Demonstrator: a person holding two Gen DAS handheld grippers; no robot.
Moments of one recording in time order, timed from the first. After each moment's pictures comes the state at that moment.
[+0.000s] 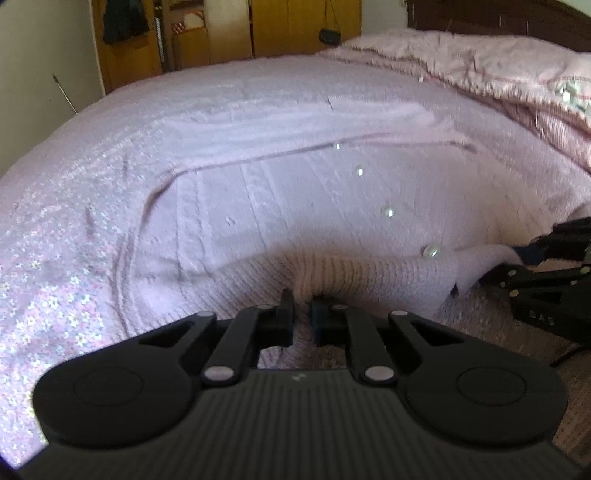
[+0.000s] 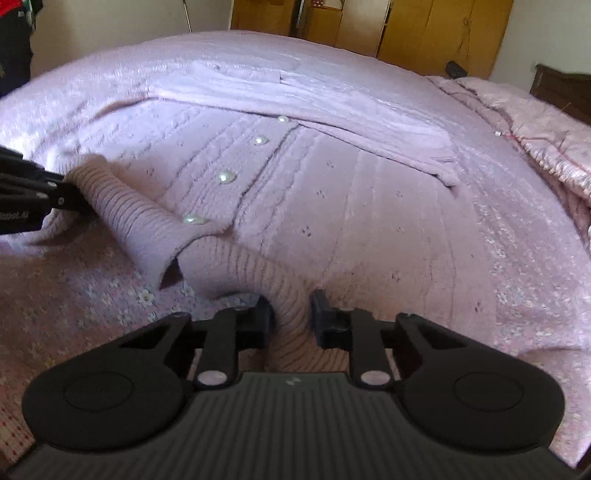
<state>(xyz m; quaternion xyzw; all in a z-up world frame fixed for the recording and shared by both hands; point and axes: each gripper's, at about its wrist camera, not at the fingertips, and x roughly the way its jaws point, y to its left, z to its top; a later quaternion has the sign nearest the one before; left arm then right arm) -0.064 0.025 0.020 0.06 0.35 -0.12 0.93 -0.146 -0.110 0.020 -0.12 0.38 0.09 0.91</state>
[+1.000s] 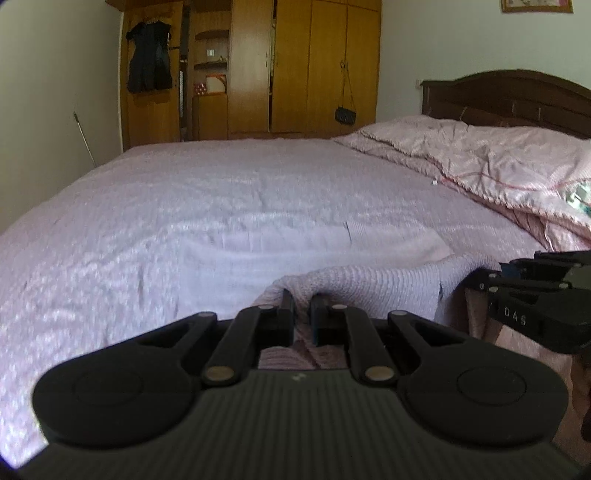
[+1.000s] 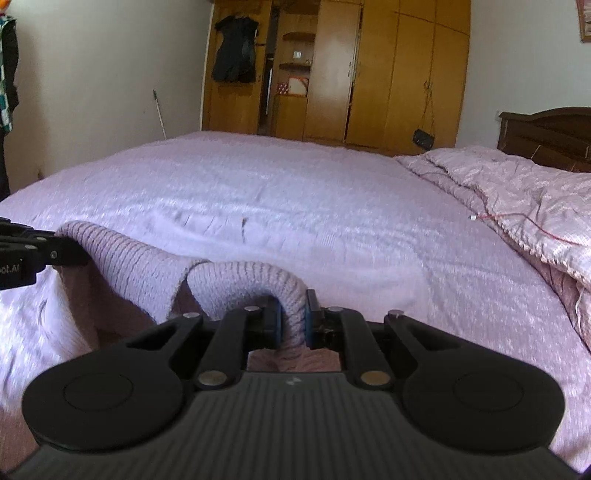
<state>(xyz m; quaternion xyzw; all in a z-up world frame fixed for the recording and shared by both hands) 0.005 0.031 0.109 0.01 0.24 -0.11 0.97 -0.066 -0.106 0.119 -0.07 0.23 0.06 0.97</state>
